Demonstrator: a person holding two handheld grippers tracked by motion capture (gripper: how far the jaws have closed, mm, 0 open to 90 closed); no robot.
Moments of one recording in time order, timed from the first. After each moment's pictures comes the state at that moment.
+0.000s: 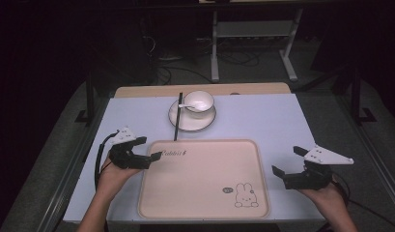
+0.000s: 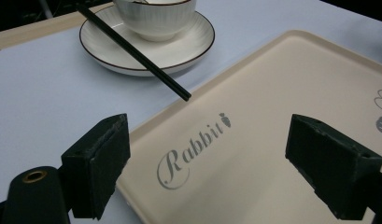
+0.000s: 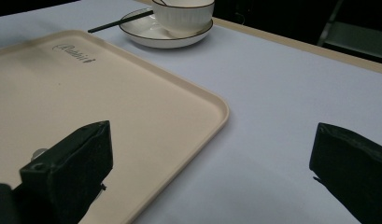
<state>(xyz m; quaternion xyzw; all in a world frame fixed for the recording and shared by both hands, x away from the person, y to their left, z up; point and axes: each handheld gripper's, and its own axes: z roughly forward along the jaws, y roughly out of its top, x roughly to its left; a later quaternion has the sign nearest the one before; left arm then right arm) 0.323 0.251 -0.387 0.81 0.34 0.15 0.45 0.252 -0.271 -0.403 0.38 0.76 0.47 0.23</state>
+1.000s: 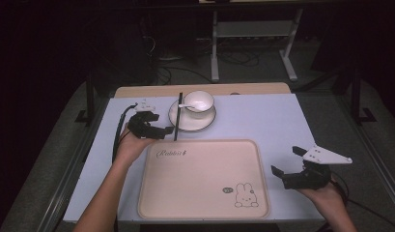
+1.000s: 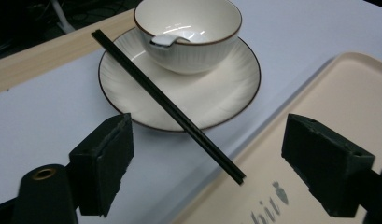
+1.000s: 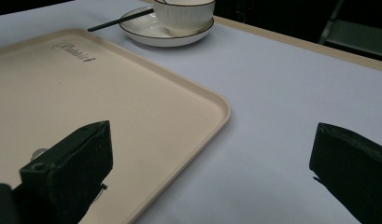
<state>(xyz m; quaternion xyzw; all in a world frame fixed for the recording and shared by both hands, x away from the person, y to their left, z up) 0.407 0.215 -0.374 0.82 0.36 0.15 0.42 0.253 -0.270 -0.404 0.38 0.76 0.47 0.23</state>
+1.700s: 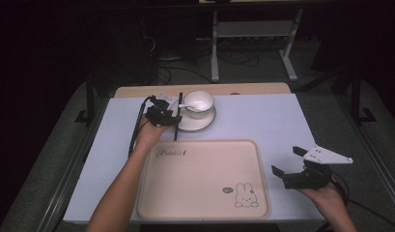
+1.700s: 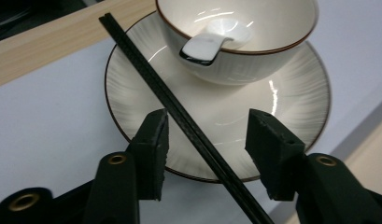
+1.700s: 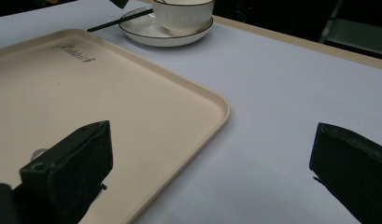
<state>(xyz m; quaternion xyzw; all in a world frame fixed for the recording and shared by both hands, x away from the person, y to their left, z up) 0.464 0.175 -0.398 0.83 0.41 0.16 0.34 0.253 -0.272 -0.405 0.39 0.76 0.47 0.23</state>
